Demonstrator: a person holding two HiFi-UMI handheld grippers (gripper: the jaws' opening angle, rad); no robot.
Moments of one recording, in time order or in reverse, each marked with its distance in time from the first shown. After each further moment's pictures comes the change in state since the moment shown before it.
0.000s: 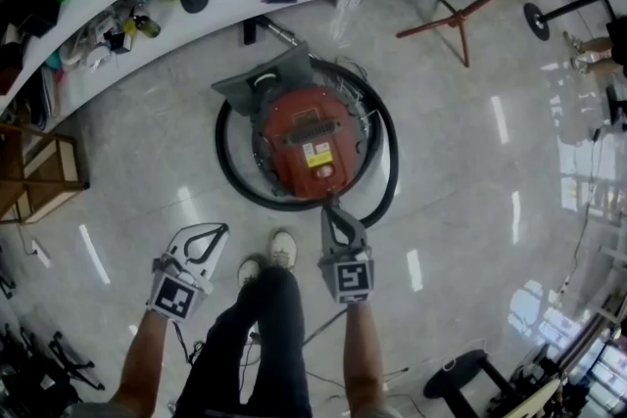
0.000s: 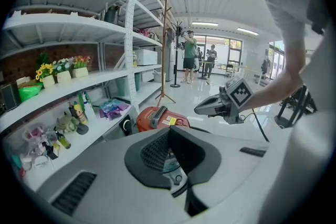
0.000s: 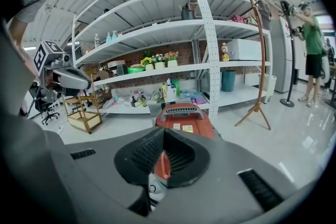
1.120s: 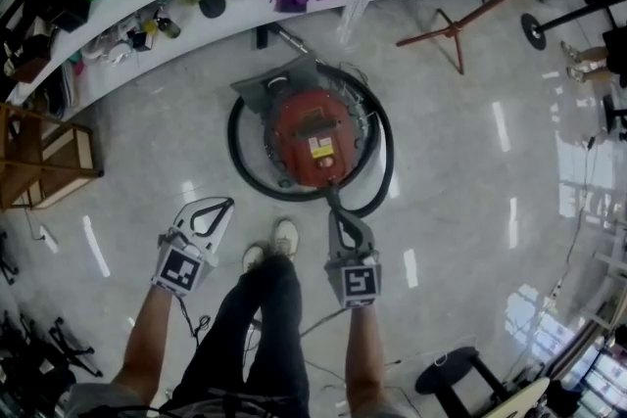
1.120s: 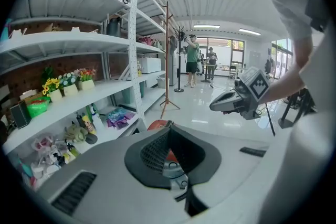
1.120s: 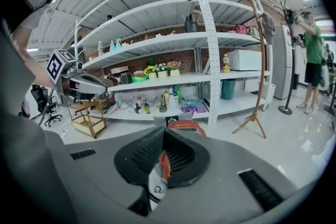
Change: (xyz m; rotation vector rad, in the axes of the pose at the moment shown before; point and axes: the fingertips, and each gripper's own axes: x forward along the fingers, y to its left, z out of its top) left arm -0.044 0.019 0.072 0.012 -0.043 0.058; right arm -0.074 0.022 0.083 -0.020 -0.010 0.007
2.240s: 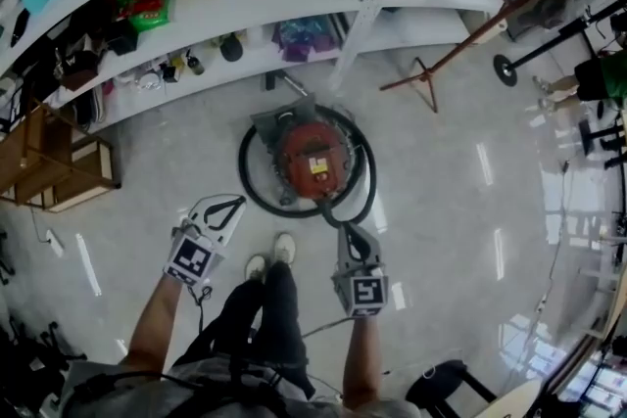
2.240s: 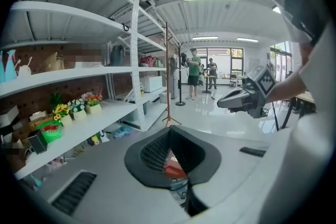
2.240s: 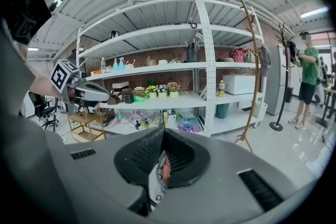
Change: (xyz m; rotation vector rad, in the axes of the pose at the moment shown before) left arm -0.115 -0.005 0.130 0.014 -0.119 0.038; right arm -0.128 0.039 0.145 -0.035 -0.091 -0.055
